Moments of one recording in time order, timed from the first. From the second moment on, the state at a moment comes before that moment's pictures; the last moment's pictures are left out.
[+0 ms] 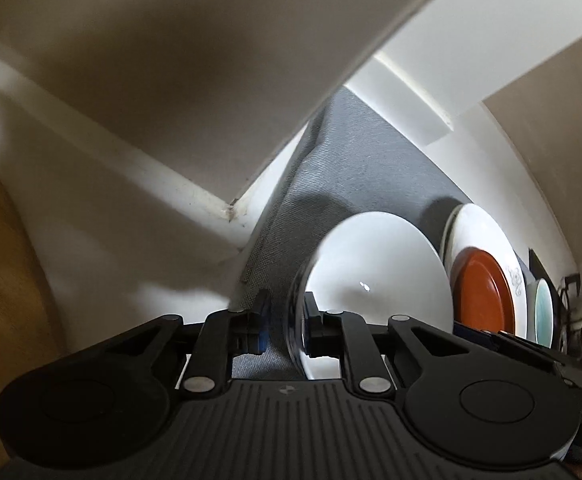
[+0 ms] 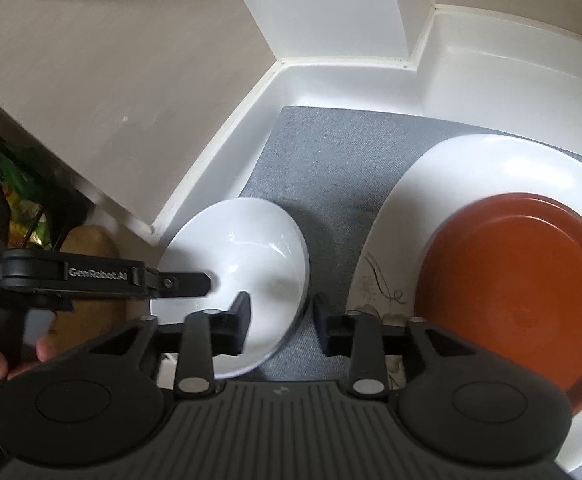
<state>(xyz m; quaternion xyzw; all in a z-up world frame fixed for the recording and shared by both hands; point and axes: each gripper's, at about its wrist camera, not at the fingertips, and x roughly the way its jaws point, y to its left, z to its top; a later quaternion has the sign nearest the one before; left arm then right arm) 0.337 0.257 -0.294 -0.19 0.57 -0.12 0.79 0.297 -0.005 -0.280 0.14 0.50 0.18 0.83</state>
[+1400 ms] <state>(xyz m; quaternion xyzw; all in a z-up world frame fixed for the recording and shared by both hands) 0.357 -0.044 -0.198 -0.05 0.58 -0.30 0.75 0.186 -0.253 -0.202 0.28 0.37 -0.04 0.88</state>
